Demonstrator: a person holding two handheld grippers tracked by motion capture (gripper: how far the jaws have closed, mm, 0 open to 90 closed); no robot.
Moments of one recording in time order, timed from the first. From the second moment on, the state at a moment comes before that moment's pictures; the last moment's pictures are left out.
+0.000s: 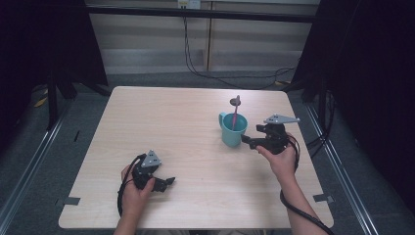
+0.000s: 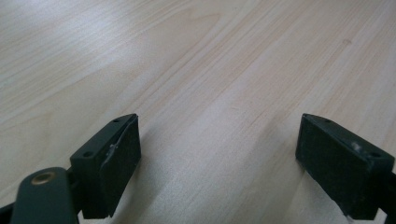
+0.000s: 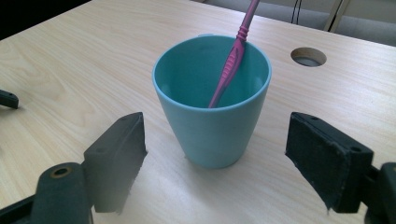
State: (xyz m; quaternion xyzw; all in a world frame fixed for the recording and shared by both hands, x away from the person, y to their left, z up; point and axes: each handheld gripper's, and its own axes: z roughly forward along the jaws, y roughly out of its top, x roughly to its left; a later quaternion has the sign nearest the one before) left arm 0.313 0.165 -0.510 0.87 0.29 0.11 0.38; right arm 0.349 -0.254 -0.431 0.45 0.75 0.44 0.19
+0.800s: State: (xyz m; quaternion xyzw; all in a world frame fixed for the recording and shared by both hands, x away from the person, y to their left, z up) left arm 0.313 0.165 -0.510 0.87 0.29 0.11 0.38; right arm 0.326 -0.248 -0.446 0.42 0.77 0.45 0.18
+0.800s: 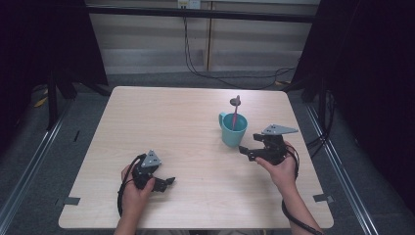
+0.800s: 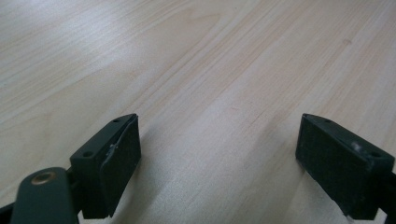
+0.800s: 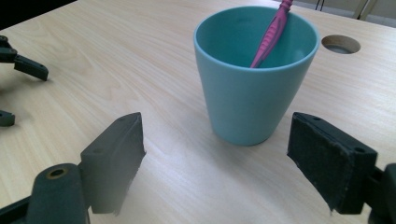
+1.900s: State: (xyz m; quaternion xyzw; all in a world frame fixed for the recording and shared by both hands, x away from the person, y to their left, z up) left arm 0.313 0.165 -0.510 0.87 0.28 0.11 0.38; right arm 0.299 -0.254 -0.475 0.41 0.78 0.44 0.15
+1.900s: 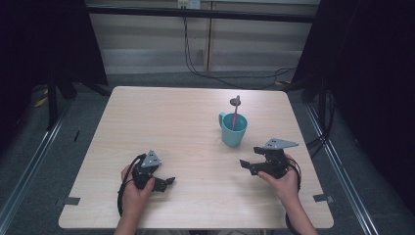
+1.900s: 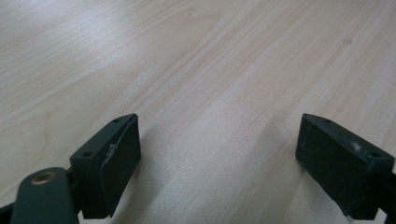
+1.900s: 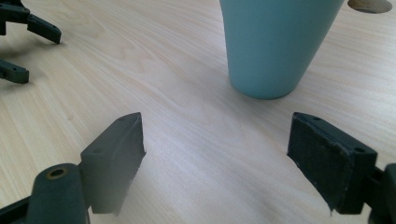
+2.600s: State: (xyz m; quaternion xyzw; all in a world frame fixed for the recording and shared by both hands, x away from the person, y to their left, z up) left arm 0.313 0.165 -0.510 0.87 0.28 0.11 0.38; right arm 0.282 -0.272 -0.500 0.43 0.78 0.43 0.15
